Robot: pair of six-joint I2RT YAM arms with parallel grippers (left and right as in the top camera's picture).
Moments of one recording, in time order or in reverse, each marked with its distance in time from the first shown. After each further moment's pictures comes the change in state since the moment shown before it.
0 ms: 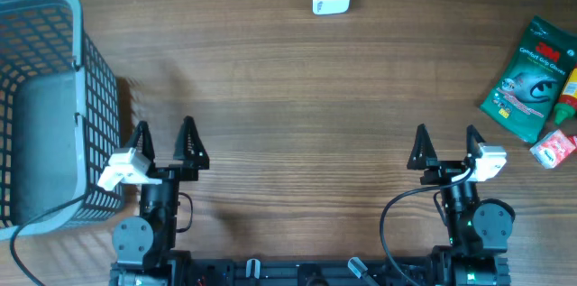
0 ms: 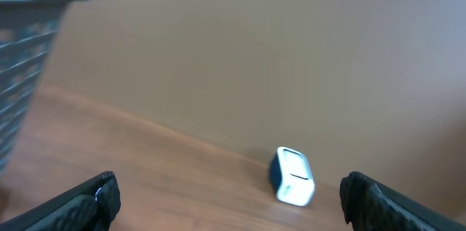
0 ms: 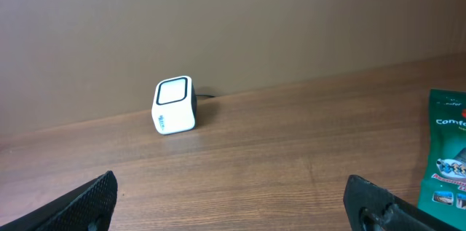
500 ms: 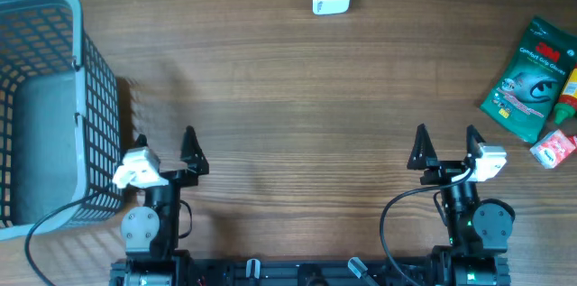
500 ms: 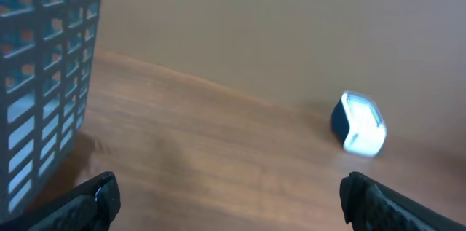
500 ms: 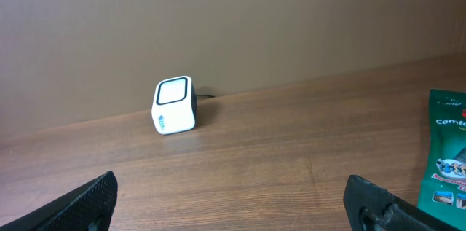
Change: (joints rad) left arm 0.069 -0.064 -0.078 -0.173 0.011 0.173; right arm 0.000 0.000 0.000 0.000 0.000 0.000
